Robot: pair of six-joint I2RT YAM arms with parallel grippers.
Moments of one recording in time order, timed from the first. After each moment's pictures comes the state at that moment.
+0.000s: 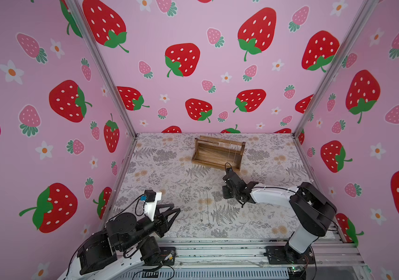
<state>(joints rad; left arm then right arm) -0.97 0.20 0.78 -0.87 -0.11 -0.47 0.83 1.71 0.90 -0.18 0.27 0.53</state>
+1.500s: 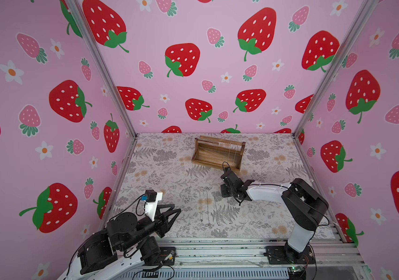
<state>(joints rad) -0.97 0.21 0.78 -0.87 -0.10 -0.47 0.82 1.79 0.95 -0.16 0.26 0.54</state>
